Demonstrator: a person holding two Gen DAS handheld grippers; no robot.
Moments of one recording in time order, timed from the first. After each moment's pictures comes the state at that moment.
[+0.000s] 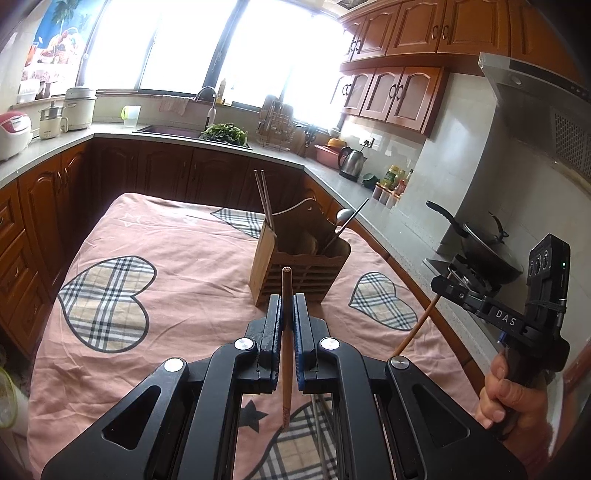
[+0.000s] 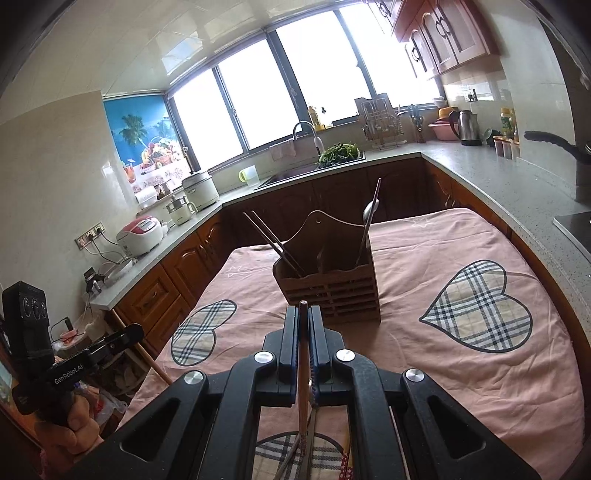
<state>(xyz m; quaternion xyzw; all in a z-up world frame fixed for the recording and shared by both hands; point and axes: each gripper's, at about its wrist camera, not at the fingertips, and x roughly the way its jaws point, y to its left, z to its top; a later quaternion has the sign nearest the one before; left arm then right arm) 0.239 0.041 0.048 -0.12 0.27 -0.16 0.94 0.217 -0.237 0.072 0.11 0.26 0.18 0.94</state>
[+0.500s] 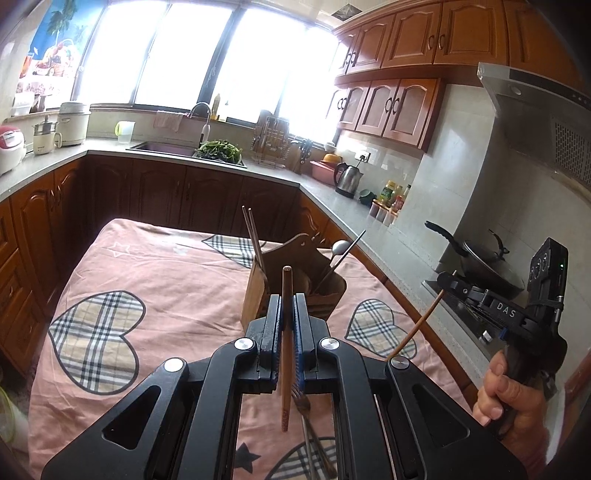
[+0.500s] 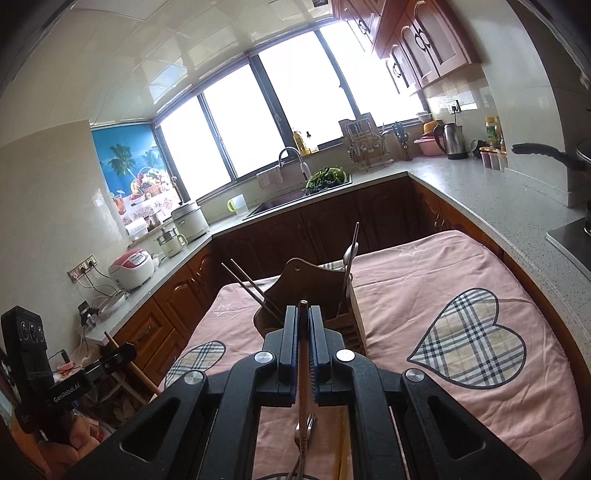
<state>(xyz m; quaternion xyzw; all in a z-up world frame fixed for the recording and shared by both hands) 0.276 0.029 0.076 -0.12 0.24 -0.16 0.95 0.249 -0.262 0.098 0.14 0.21 0.15 0.95</state>
